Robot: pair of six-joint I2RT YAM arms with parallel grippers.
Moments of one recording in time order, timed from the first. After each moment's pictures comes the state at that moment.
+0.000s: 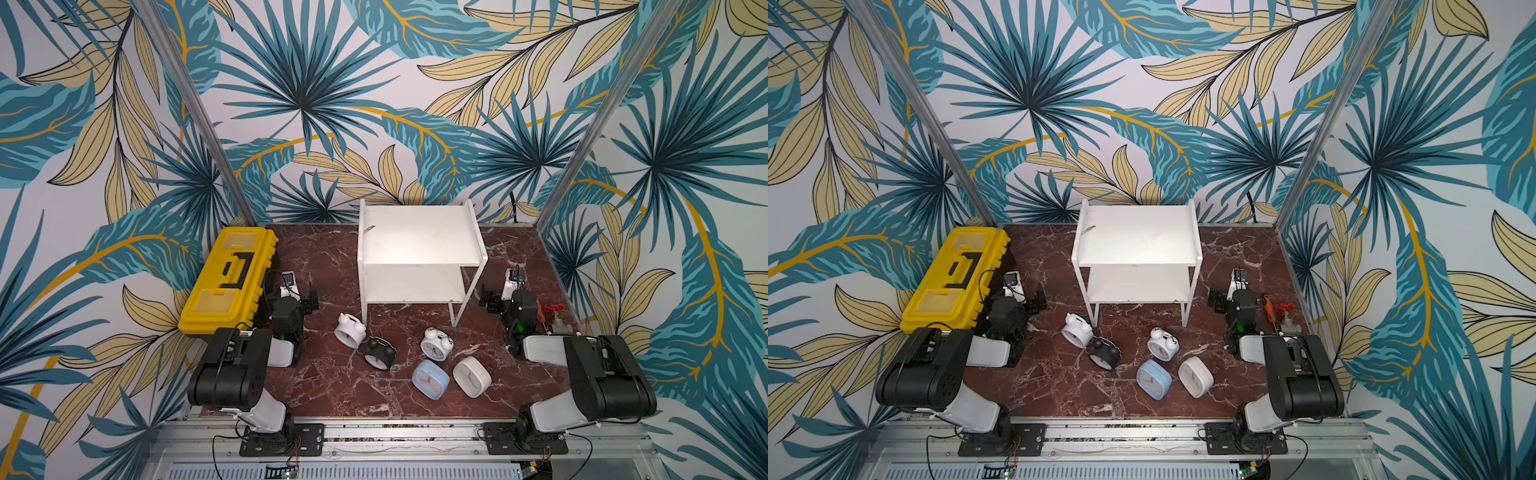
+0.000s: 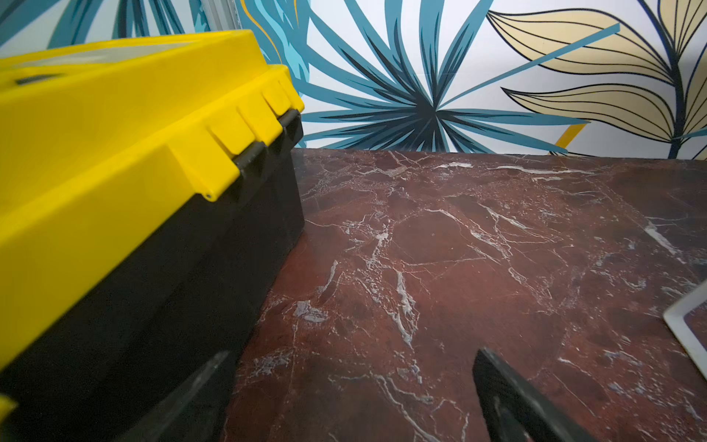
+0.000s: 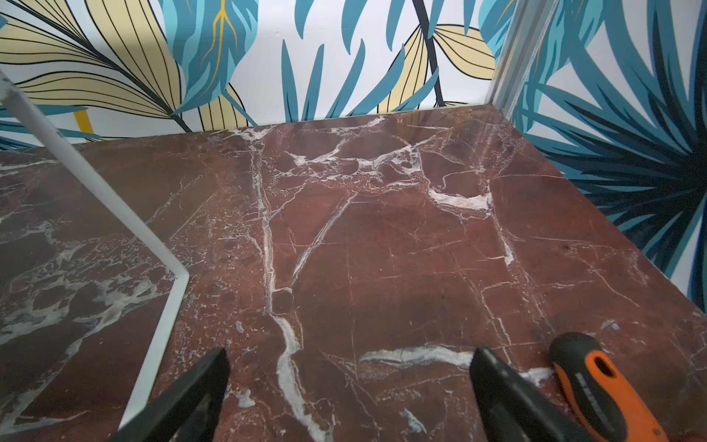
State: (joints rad) left arm -0.03 1.57 0.33 1.01 -0.25 -0.02; right arm 0.00 1.51 0.40 0.77 0.13 0.09
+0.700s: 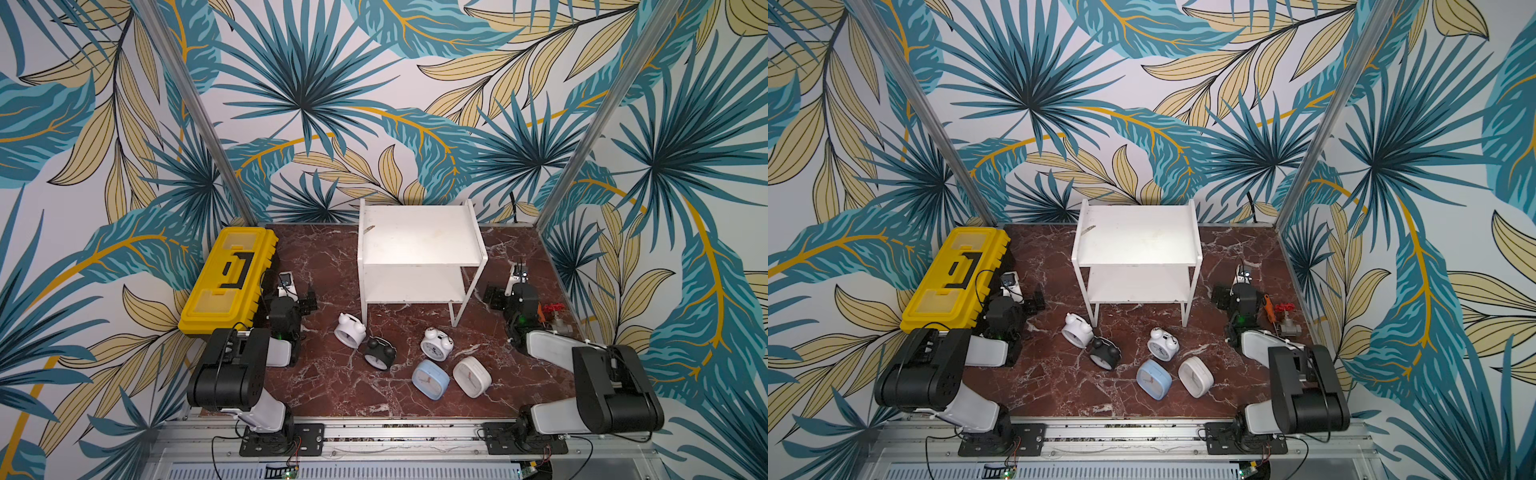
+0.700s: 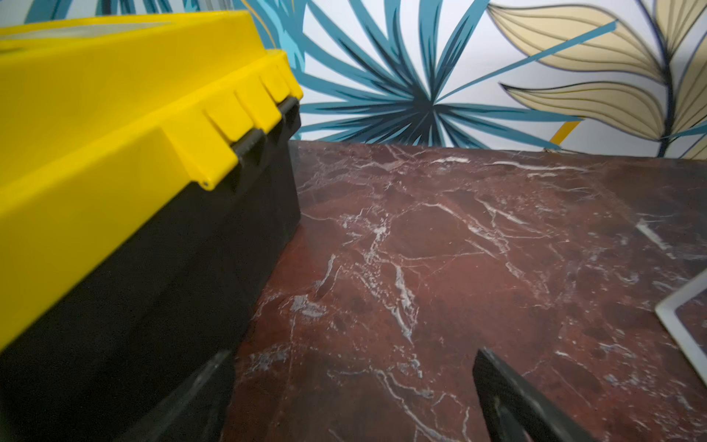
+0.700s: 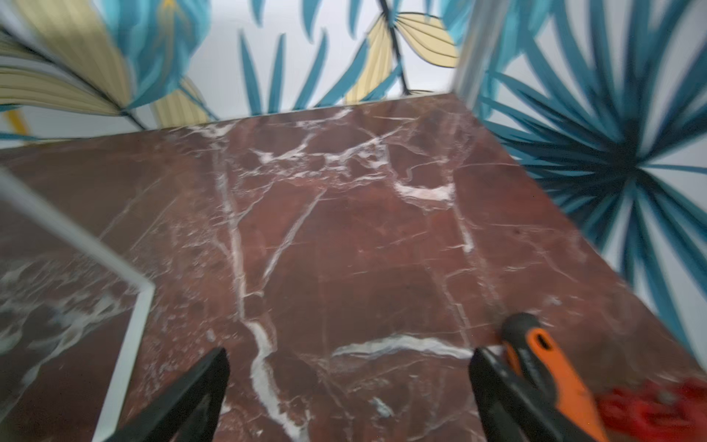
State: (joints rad) left arm 0.01 1.53 0.35 0.90 -0.22 -0.05; right arm 0.01 1.36 0.59 0.33 0.31 0.18
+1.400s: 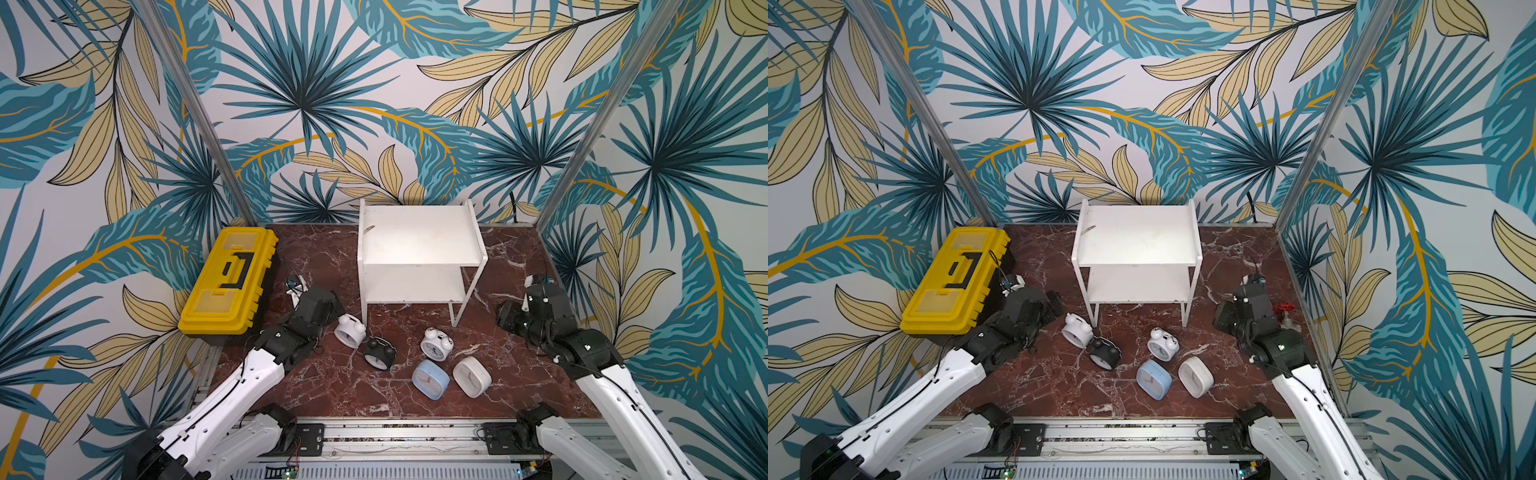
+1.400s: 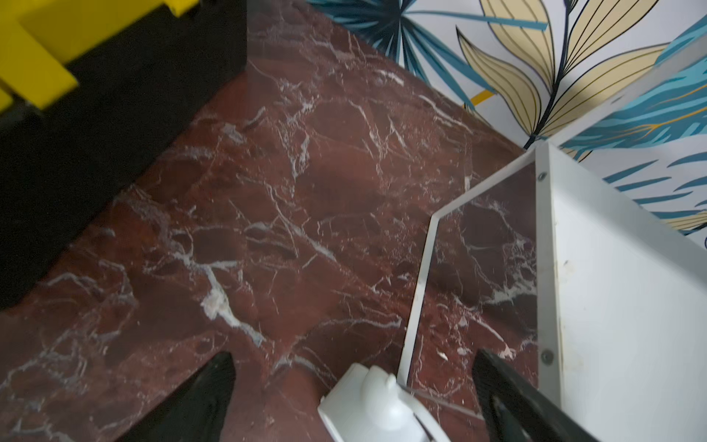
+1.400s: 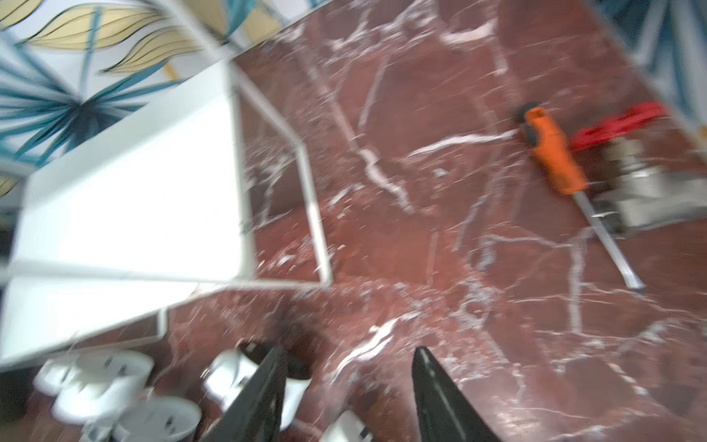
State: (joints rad) left arm -0.51 0.94 0.72 -0.55 -0.45 -0.90; right arm 0.40 0.80 0.90 -0.88 0.17 0.64
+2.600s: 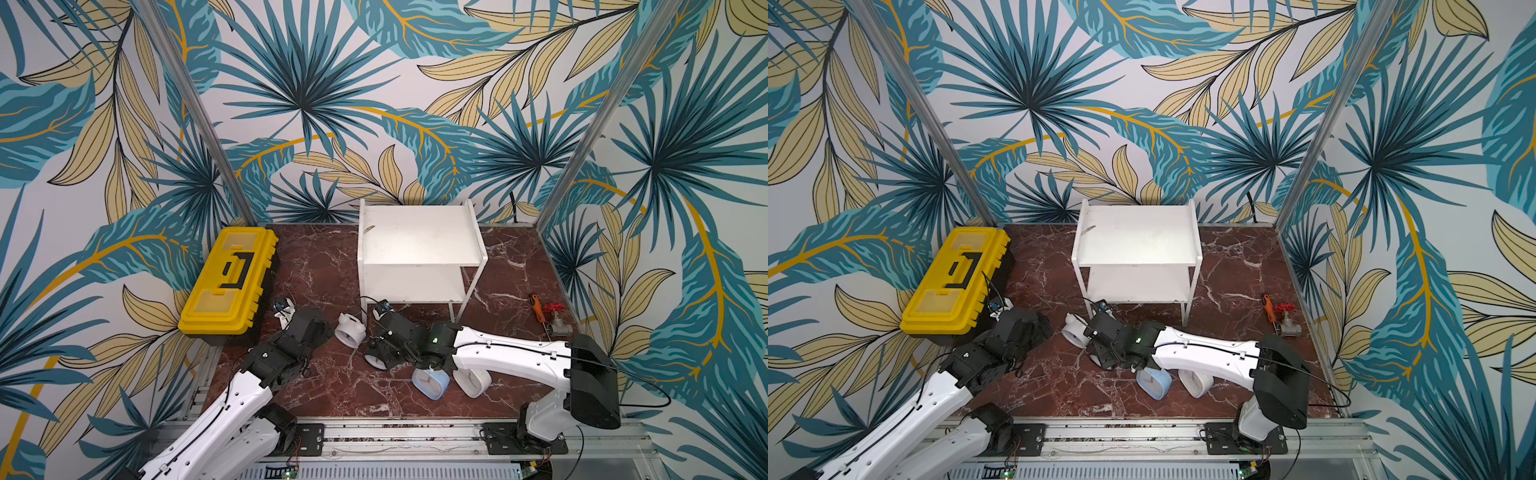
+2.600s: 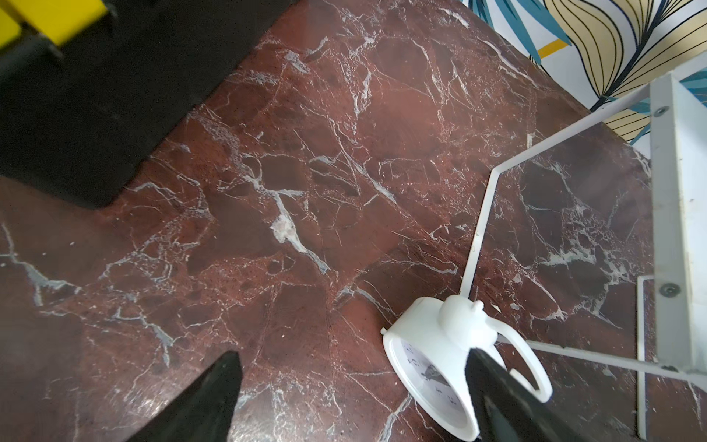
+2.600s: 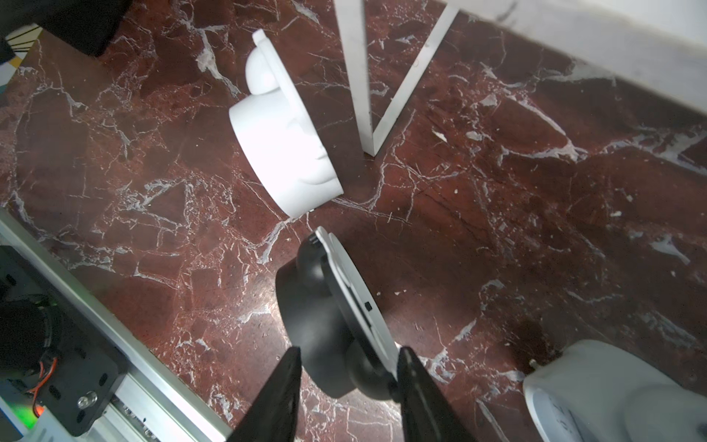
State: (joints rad) left arm -0.51 0.79 0.64 -0.73 -0.43 -0.99; right arm 1.13 1.60 1.19 -0.56 0.24 0.55
